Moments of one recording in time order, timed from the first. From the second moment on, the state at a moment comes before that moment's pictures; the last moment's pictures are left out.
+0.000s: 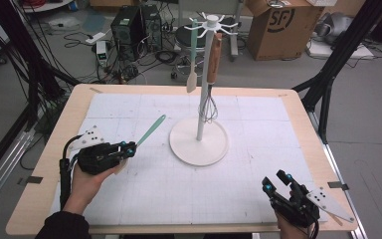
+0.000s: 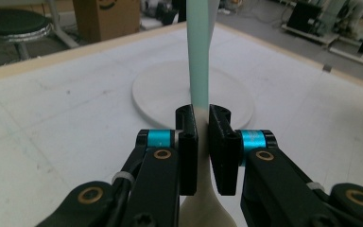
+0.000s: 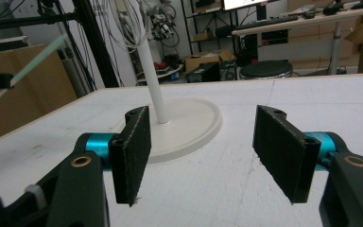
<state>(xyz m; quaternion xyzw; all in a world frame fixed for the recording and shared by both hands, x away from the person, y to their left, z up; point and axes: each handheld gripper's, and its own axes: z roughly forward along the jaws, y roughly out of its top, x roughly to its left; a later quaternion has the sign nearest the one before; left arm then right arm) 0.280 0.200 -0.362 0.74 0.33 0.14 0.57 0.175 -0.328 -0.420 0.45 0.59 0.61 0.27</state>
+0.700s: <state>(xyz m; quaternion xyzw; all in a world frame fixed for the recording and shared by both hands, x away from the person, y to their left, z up) 0.294 0.181 -0.304 0.67 0.27 0.12 0.68 0.174 -0.337 -0.420 0.46 0.58 0.62 0.27</state>
